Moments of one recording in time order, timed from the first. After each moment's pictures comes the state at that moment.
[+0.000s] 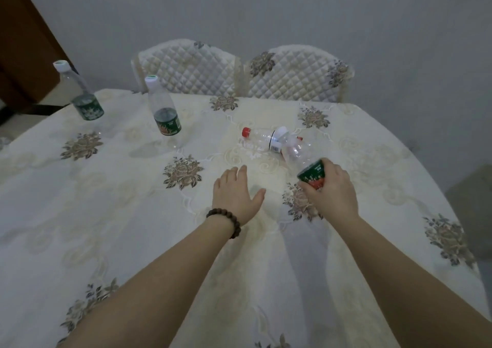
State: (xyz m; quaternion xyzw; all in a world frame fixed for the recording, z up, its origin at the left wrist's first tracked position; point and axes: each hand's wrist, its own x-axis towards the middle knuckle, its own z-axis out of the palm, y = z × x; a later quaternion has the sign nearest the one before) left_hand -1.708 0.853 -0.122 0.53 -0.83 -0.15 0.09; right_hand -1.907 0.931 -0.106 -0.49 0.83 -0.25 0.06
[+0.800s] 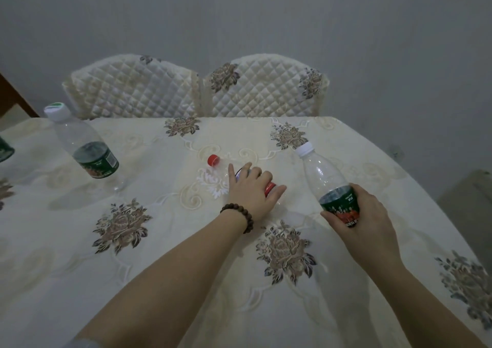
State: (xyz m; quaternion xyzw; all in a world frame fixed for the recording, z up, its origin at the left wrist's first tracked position) left_hand -1.868 0.739 -0.183 0.40 -0.90 -0.12 0.12; right_hand -2.013 0.925 -0.145 -0.42 0.85 -0.31 0.04
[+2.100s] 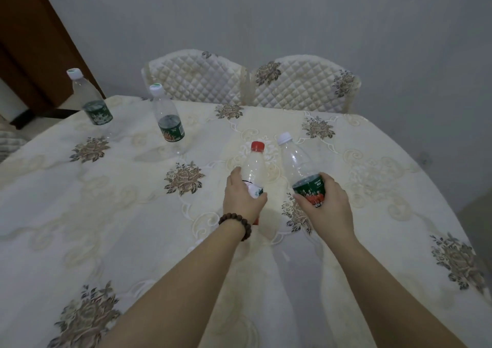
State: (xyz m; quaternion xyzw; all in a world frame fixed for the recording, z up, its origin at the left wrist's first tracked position) left_hand -1.742 0.853 -0.123 0.60 -0.67 -0.35 0.28; right_hand -1.904 0.940 -0.114 -0.47 0.79 -0.38 0.13
